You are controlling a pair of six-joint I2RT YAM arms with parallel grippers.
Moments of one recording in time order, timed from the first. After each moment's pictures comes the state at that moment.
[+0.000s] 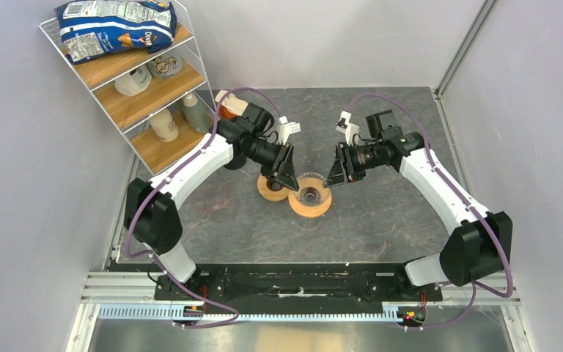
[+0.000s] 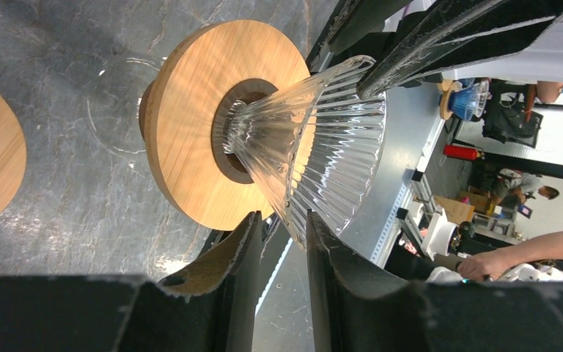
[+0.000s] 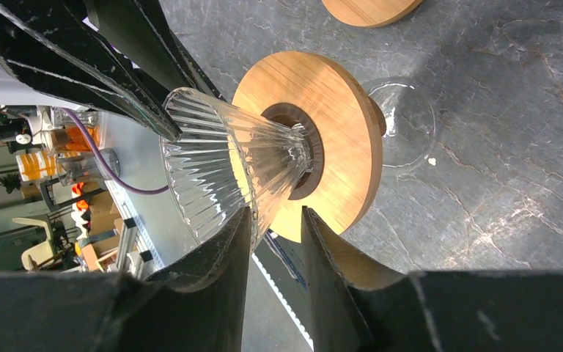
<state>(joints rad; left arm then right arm) -0.56 1.69 1.48 -0.88 0.86 -0.16 0.32 1.42 1.22 -0.82 -0.82 0.13</state>
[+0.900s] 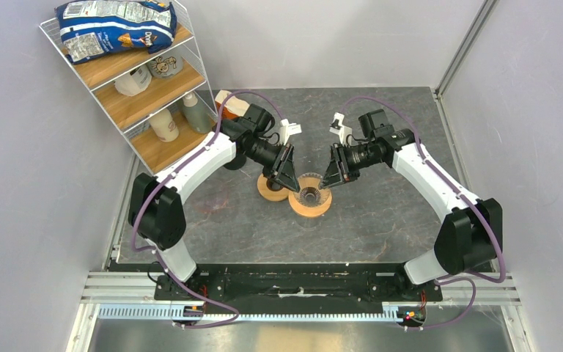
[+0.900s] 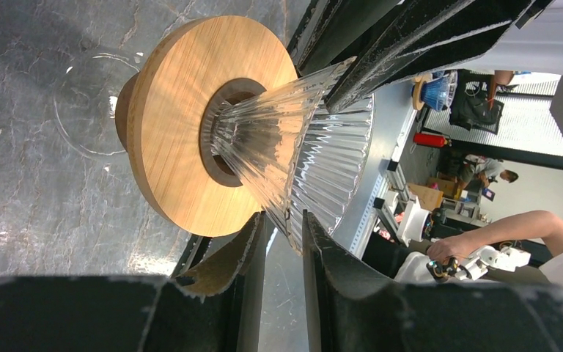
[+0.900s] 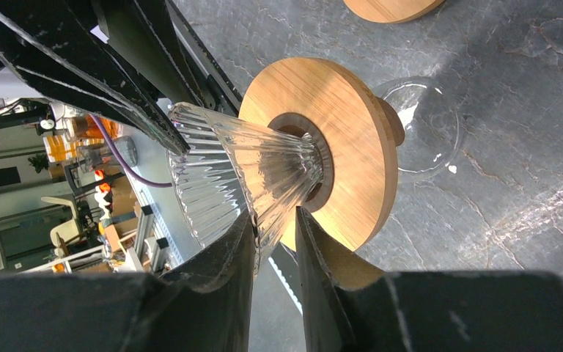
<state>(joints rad) -0.55 1.73 1.48 -0.89 0.93 -0.16 0.33 1.49 1.24 -0.82 -0.86 0.14</state>
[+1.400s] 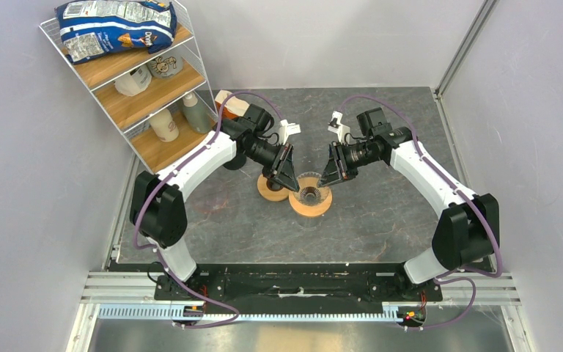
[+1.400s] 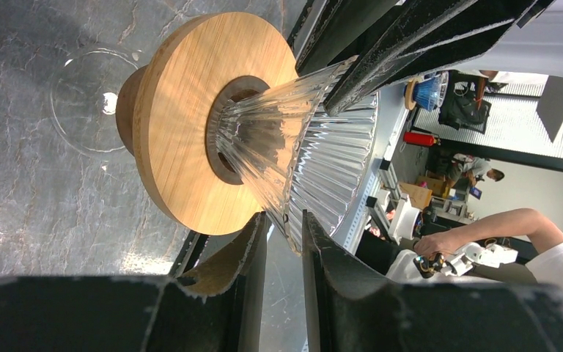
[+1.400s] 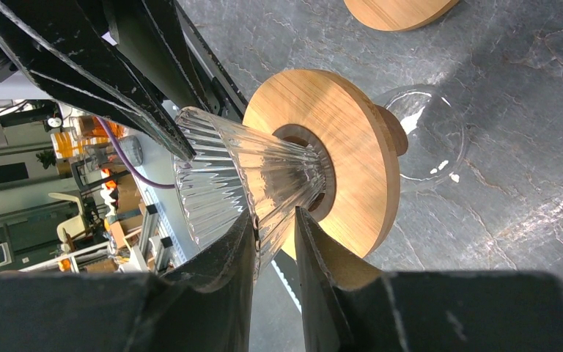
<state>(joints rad) -0.54 1.74 1.48 -0.89 0.96 -0.16 0.33 1.52 1.26 -0.81 -0.88 0.14</state>
